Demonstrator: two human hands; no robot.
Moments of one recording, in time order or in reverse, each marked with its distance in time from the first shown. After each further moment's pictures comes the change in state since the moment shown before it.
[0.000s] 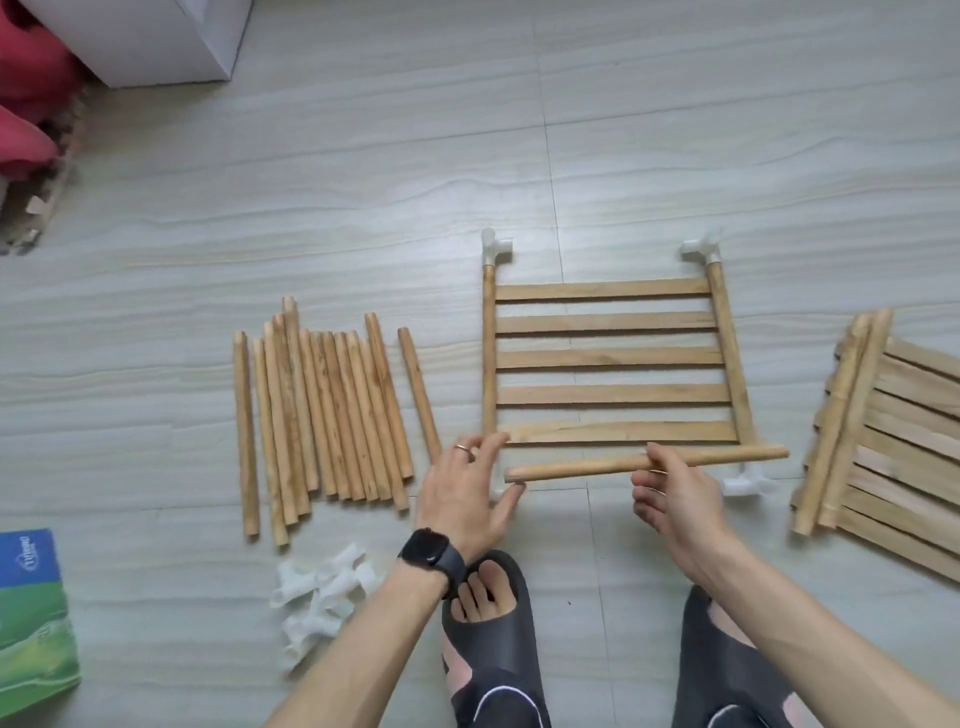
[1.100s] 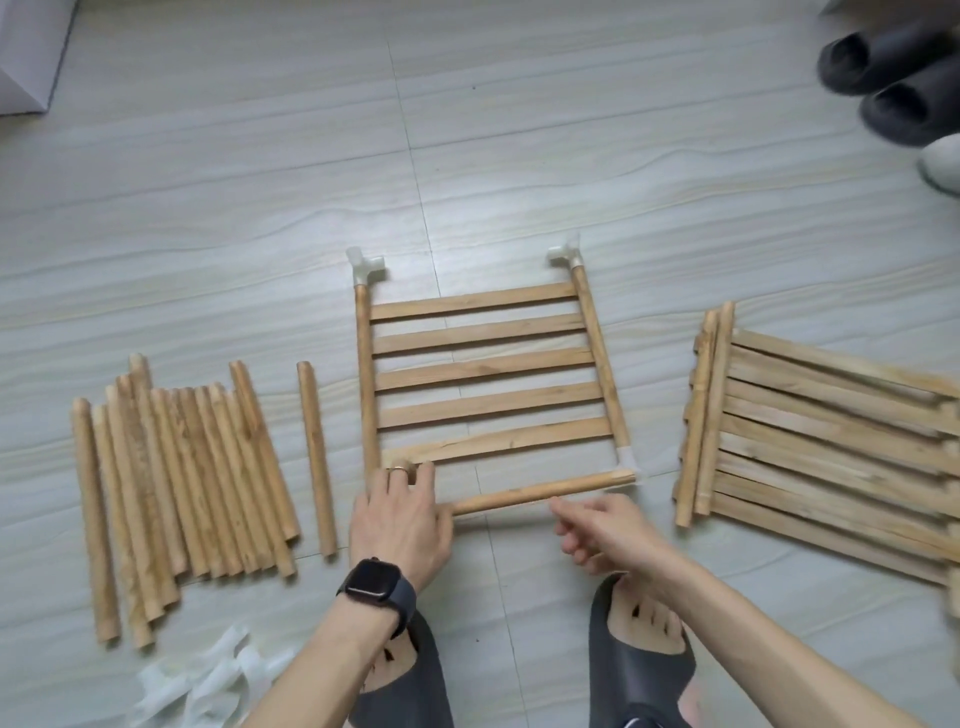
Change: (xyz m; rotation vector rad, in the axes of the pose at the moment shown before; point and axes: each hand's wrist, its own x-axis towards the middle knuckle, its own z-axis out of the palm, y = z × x) left_hand 0.030 0.054 0.017 0.330 -0.149 0.009; right_hand 0.018 -0.007 -0.067 -0.484 -0.217 0.070
